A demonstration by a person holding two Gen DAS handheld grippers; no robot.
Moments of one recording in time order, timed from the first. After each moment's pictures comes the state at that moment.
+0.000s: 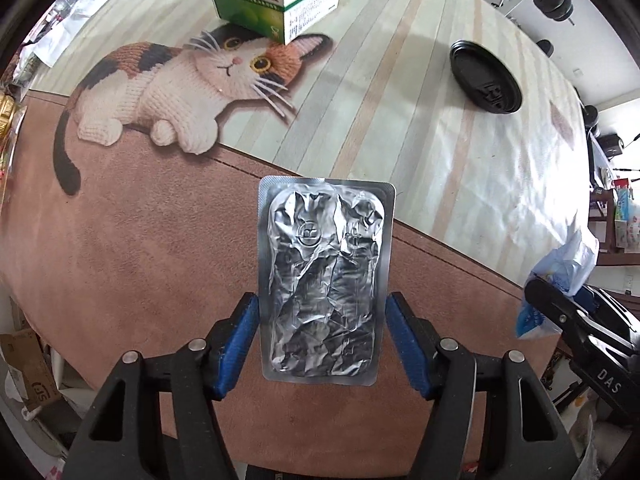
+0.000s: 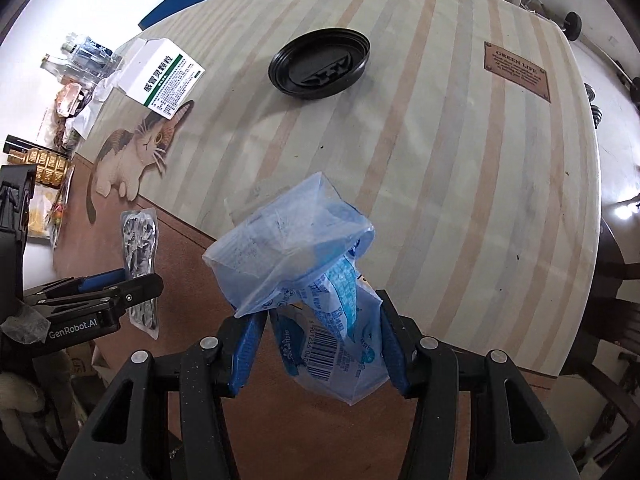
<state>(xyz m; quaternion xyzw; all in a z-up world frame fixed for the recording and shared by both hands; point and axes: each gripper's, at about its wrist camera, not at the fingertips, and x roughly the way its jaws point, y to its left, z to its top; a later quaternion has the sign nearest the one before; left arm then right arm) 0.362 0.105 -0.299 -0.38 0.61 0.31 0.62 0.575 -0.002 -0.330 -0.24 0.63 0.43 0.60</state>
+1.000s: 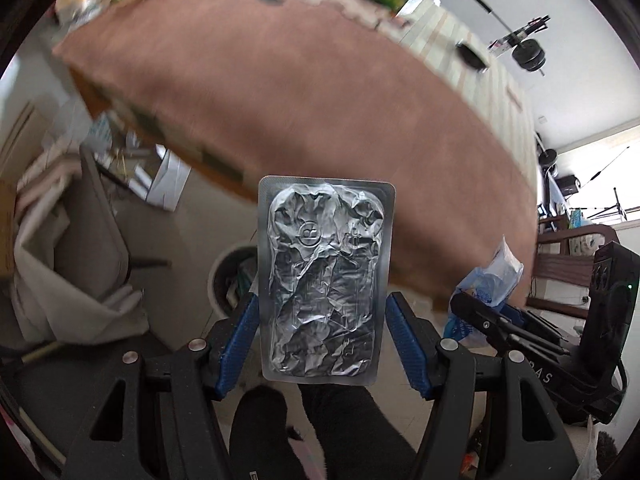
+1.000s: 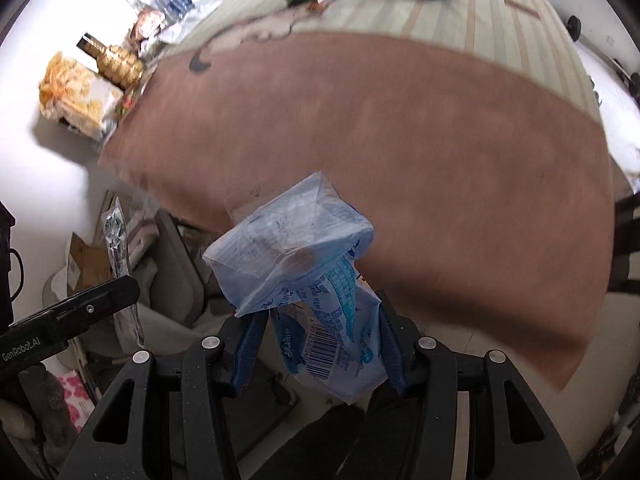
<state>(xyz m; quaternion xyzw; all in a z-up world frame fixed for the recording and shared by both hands) 0.057 -0.077 -0.302 -0.46 0.50 0.31 0.66 0.268 -0.184 -0.310 -0.23 0.62 0.45 0.60</state>
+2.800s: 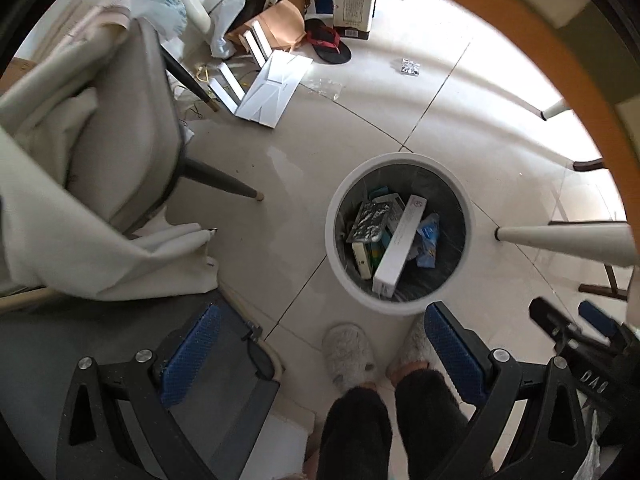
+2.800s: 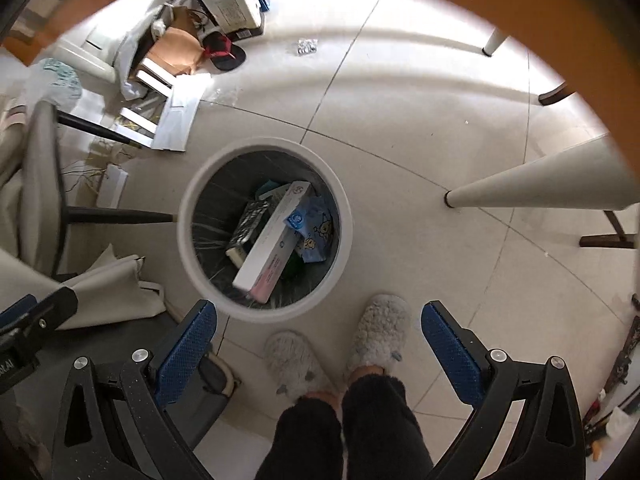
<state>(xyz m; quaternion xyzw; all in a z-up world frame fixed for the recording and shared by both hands) -0.050 -0.115 -0.567 -0.40 0.60 0.44 0.54 0.176 -0.217 -0.630 -0.34 0.64 0.38 0.57</state>
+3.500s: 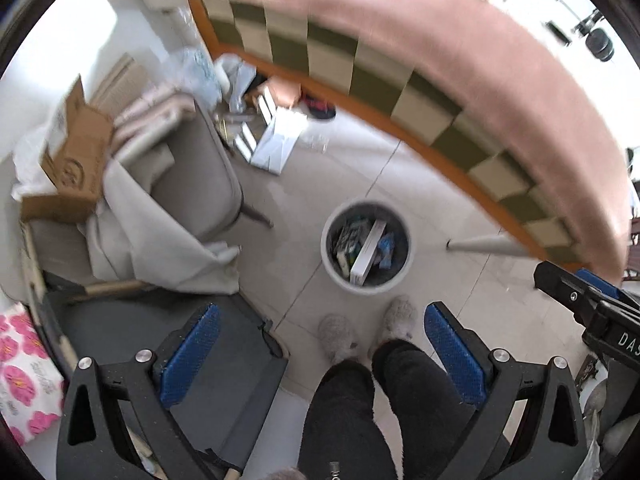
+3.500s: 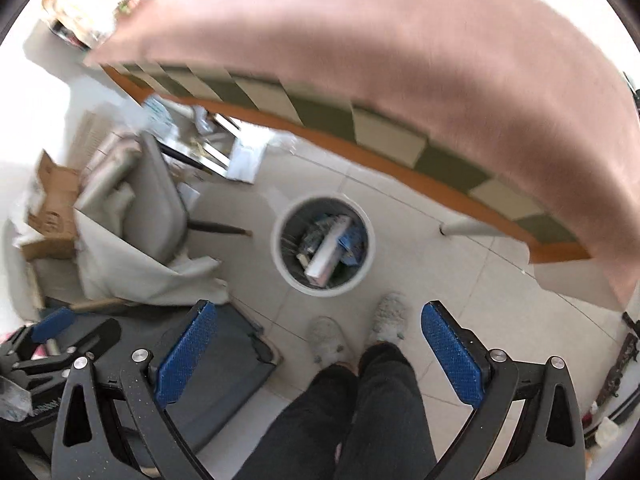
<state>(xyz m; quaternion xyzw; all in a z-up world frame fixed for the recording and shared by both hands) -0.053 -0.125 -0.315 -0.39 0.55 0.44 0.59 0.172 -0.201 -0.340 -0.29 0.62 0.44 0.57</state>
